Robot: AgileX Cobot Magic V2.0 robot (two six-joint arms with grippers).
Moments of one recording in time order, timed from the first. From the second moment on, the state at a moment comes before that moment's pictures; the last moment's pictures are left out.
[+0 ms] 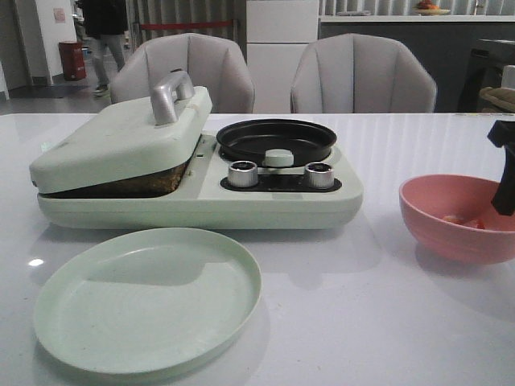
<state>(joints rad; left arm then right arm) -0.95 0.69 -0.85 0.21 0.84 -0.21 -0.15 1.82 -1.16 0.34 0.75 -0.29</state>
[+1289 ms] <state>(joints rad) -0.95 0.69 -0.85 0.21 0.84 -0.21 0.18 1.64 -1.51 0.21 0.76 -0.32</state>
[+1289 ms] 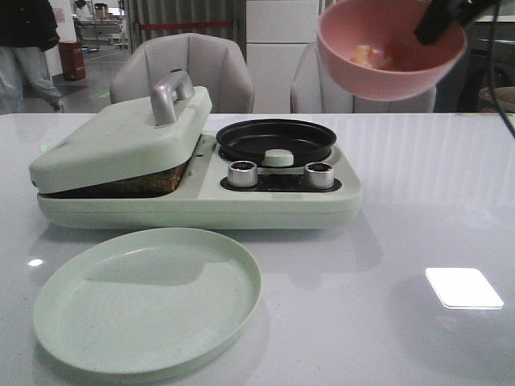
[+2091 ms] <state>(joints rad) -0.95 0.69 -0.85 0.21 0.84 -0.21 0.45 2.16 -2.17 -0.52 0.93 0.00</state>
